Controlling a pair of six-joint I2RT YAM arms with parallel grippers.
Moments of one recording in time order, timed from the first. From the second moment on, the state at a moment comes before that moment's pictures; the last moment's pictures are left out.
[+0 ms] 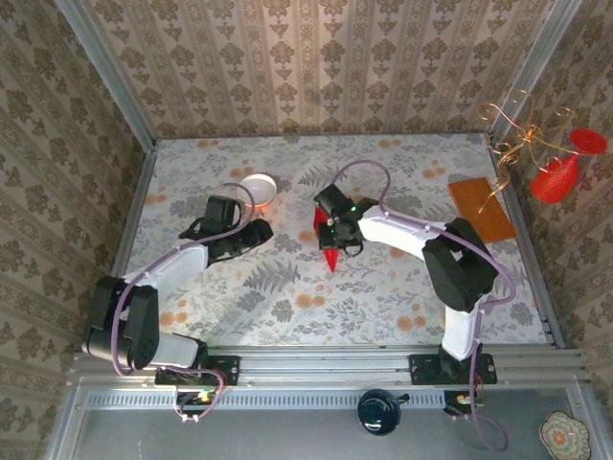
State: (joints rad) left arm -0.34 1.37 0.75 -0.26 0.28 -0.68; right arm 0.62 1.88 1.34 -0.61 0.02 0.56
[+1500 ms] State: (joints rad) left arm -0.32 1.30 0.72 -0.39 0.15 -0.62; right arm 0.50 2.17 1.64 -0.82 0.09 0.44
